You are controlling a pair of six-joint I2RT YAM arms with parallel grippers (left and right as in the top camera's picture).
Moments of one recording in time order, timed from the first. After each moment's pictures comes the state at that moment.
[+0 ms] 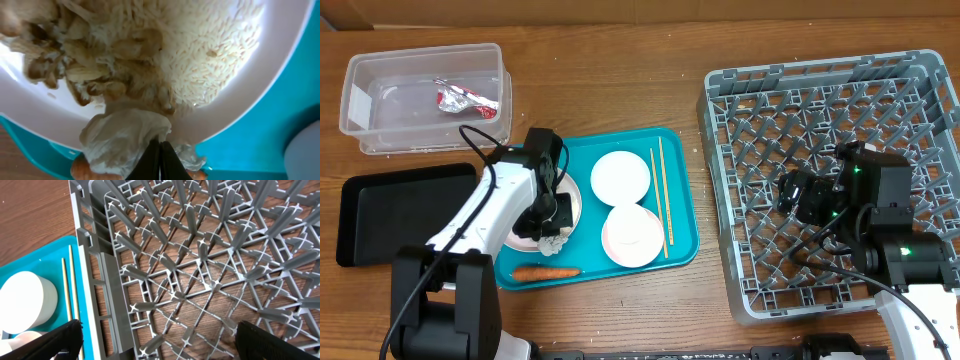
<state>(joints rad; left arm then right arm) -0.15 1.68 1.07 -1.06 -0.02 -0.30 0.01 0.97 0.91 -0.84 -0.10 0.31</state>
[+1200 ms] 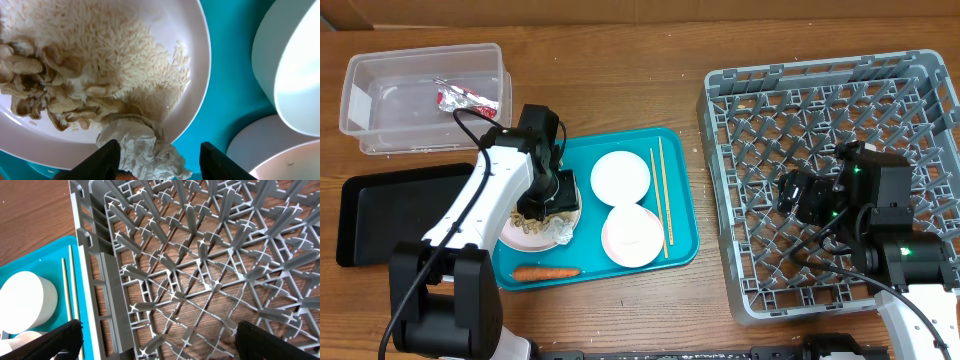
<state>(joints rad) -0.14 1.71 1.19 -1.06 0.09 -0.31 0.01 0.97 0.91 -0.84 -0.10 0.31</state>
